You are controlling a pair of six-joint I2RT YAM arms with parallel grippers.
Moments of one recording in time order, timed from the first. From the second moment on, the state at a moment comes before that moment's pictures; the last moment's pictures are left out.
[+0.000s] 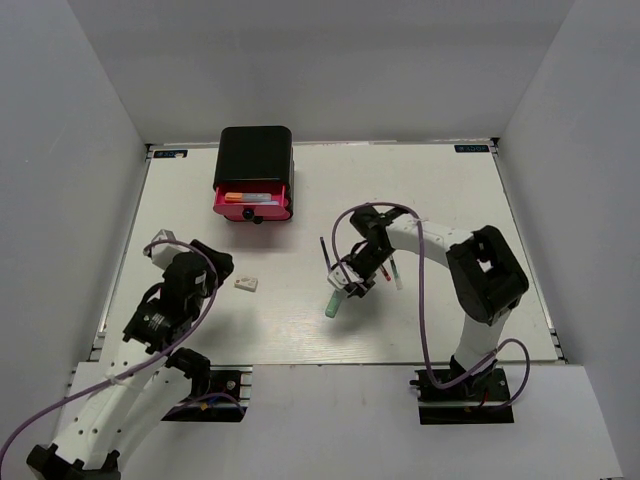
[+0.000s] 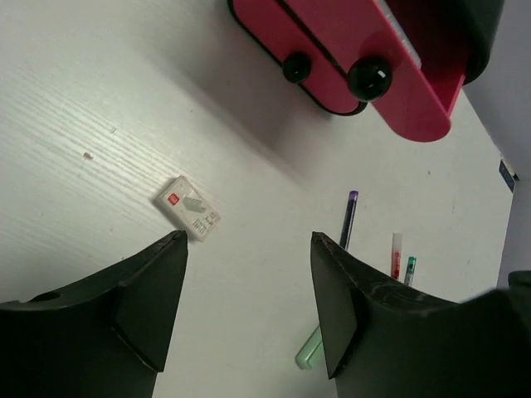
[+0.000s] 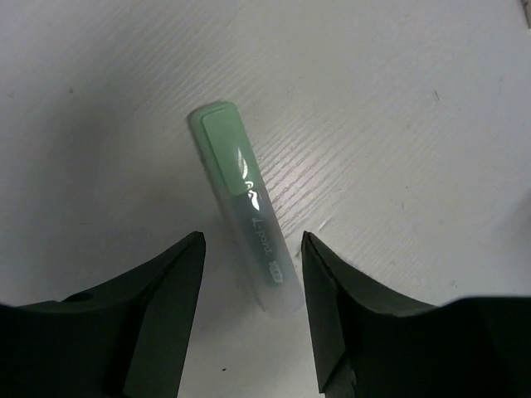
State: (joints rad) left arm -0.44 0.57 0.63 -0.62 -0.44 -1.00; right arm 0.64 1.81 1.18 -0.88 -0.80 -1.86
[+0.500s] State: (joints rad) left arm -0.44 0.54 0.58 -0.69 -0.41 -1.05; right arm 0.74 1.99 1.34 -0.98 -0.67 -1.85
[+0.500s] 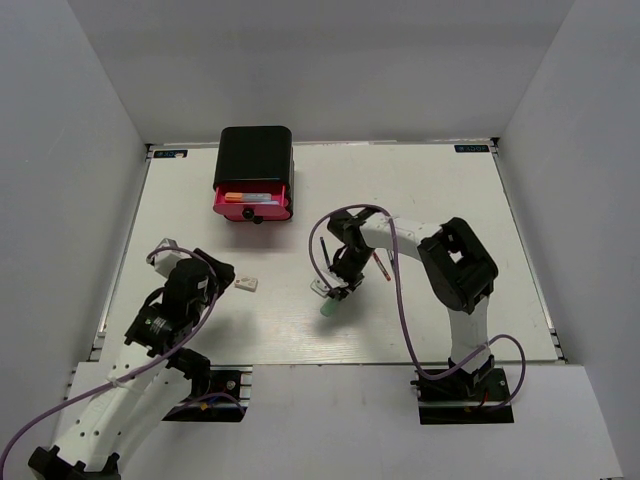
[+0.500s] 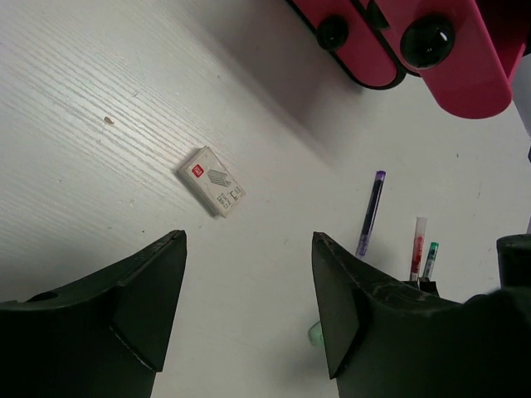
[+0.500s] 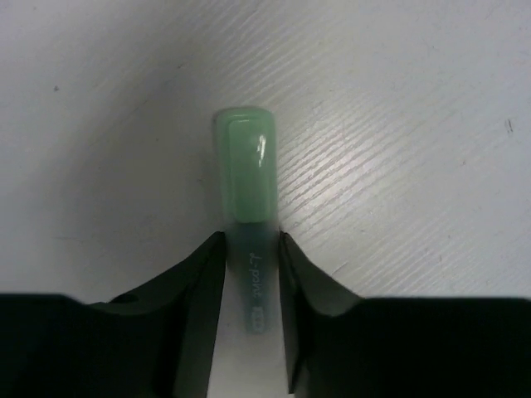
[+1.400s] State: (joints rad) left arm -0.44 0.60 0.48 -0.51 -0.32 -1.07; right arm 0.74 1.90 1.78 -0.26 -0.59 -0.68
